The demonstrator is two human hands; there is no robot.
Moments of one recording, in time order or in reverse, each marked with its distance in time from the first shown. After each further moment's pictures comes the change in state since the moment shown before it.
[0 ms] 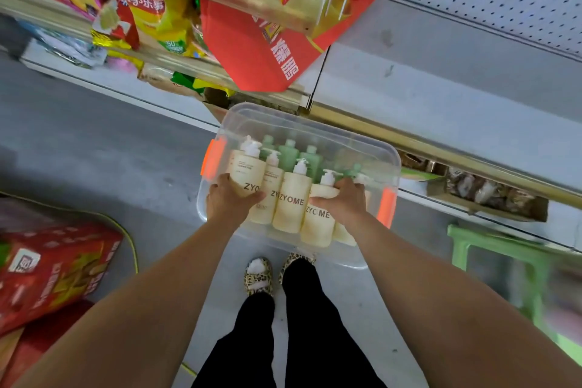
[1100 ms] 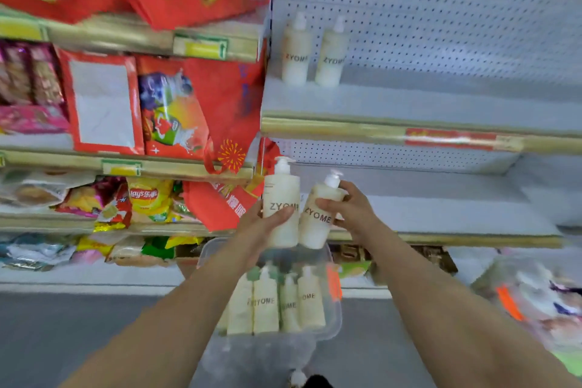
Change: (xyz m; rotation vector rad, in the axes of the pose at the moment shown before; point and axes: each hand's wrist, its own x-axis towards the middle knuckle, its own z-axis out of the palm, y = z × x) left_hand -0.192 0.136 -0.110 -0.782 -0.608 0.634; right_hand -0.207 -0.059 -0.192 0.936 0.234 -0.467
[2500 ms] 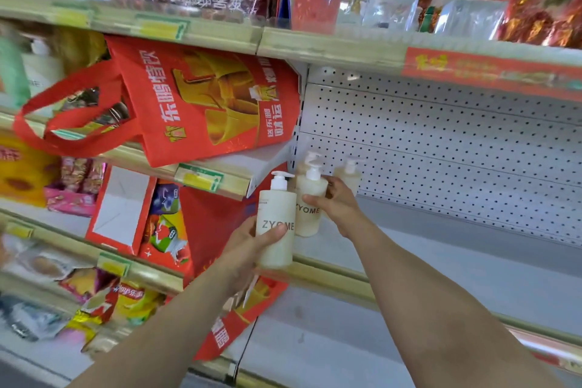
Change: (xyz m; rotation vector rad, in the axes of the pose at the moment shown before) left_hand 0.108 0.169 0.069 -0.085 0.115 0.395; right_hand 0.208 -0.243 0.018 -0.174 -0.289 -0.488
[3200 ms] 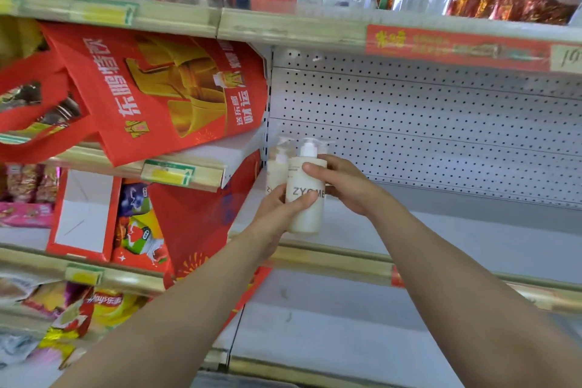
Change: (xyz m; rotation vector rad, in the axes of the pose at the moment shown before) left_hand 0.020 0.017 0.079 0.115 -0.172 0.051; right_hand -0.062 -0.062 -0.042 0.000 -0.170 0.015
